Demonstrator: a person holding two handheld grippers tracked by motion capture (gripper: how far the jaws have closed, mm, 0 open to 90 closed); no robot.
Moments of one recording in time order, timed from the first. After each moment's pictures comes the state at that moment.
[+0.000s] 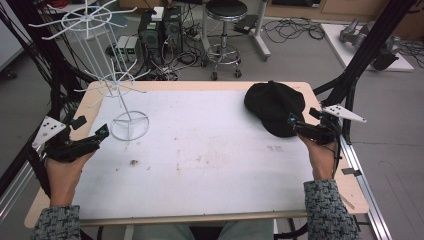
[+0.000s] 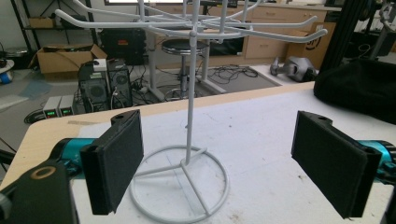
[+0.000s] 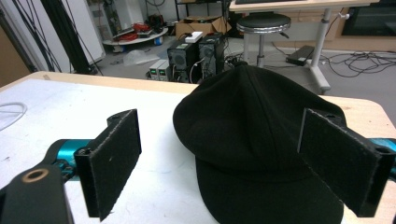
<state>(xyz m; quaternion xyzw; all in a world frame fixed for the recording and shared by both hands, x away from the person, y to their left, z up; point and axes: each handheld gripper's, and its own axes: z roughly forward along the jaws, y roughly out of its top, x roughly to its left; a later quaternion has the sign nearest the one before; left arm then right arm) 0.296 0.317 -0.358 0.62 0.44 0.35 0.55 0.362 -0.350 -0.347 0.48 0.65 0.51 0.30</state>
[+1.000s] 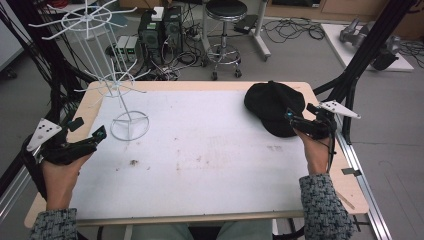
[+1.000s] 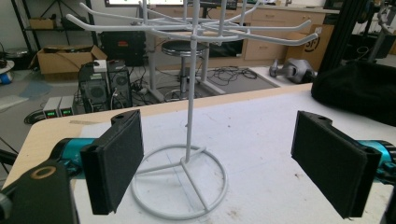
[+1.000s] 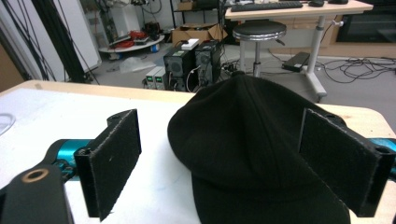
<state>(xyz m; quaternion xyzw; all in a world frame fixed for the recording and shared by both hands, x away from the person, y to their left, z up) 0.288 0.320 -0.356 0.61 0.44 0.35 0.55 0.379 -0.345 -0.350 0.48 0.63 0.52 0.31</state>
